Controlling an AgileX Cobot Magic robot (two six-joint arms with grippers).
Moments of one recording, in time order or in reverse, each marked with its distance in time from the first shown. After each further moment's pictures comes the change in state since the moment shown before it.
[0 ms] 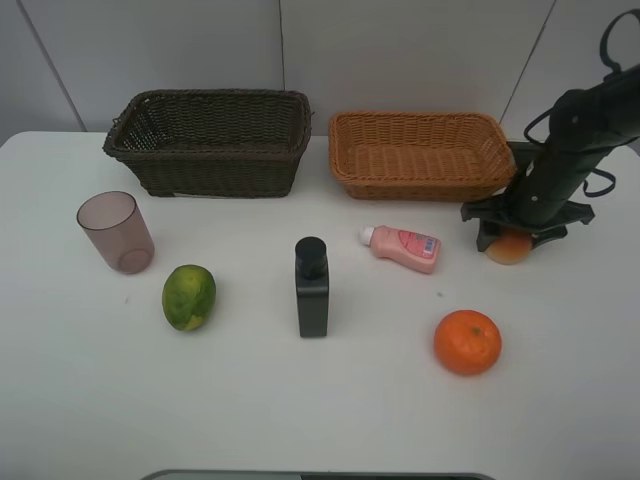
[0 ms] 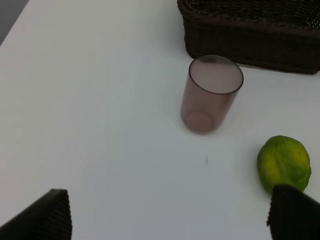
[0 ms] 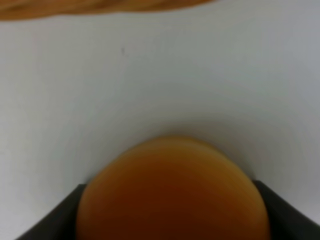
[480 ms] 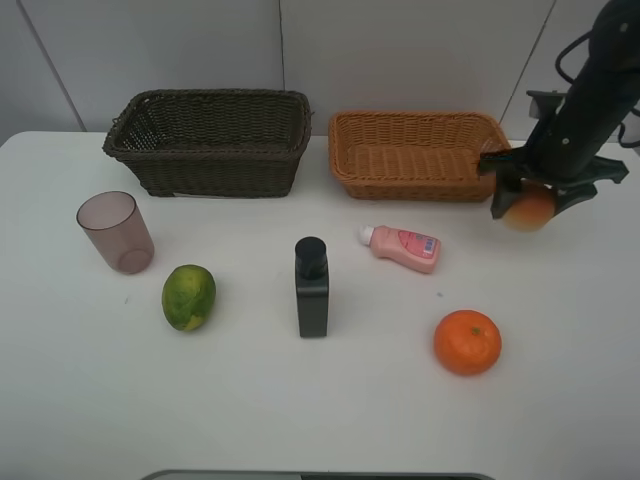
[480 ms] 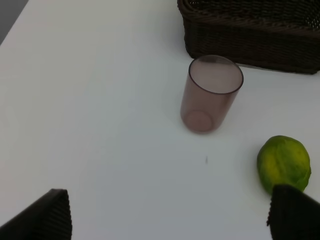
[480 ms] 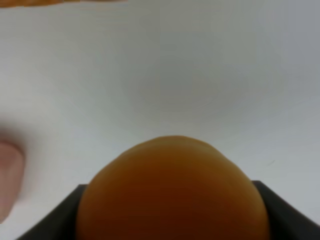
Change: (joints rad) left arm 0.000 0.000 0.000 0.000 0.000 0.000; right arm 0.021 -0.156 -0.154 0.123 0.356 -0.099
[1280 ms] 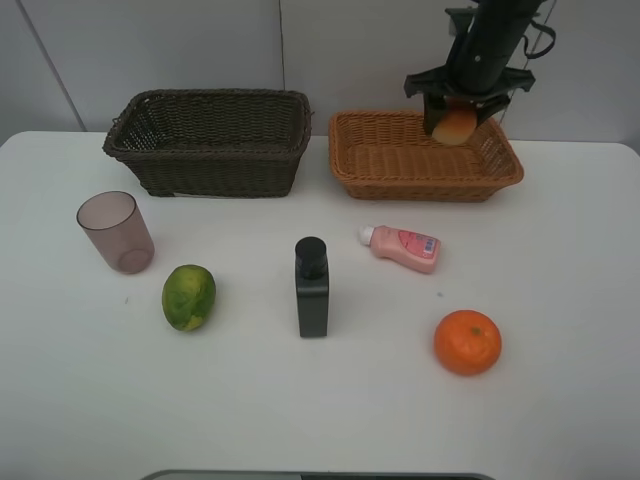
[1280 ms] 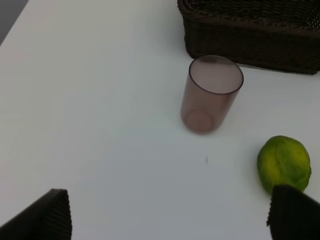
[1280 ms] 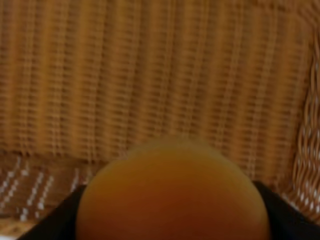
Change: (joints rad) left arm 0.000 0.000 0.000 0.000 0.000 0.000; right arm 0.140 0.350 -0.687 -0.061 0.150 -0.007
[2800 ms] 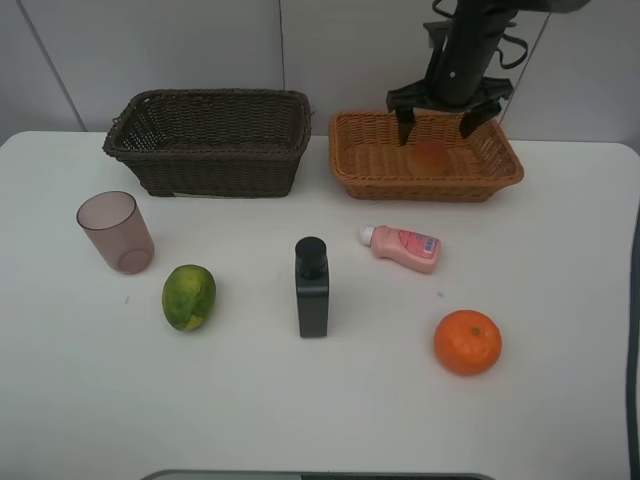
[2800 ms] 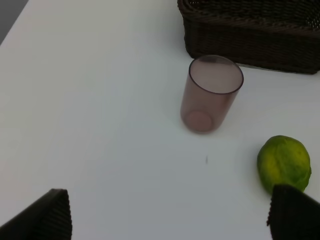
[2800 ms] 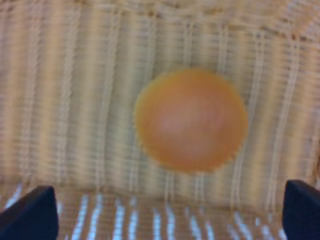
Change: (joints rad) left arm 0.000 0.000 0.000 0.000 0.000 0.000; right arm 0.066 -0.020 0.077 -0.078 -0.043 0.076
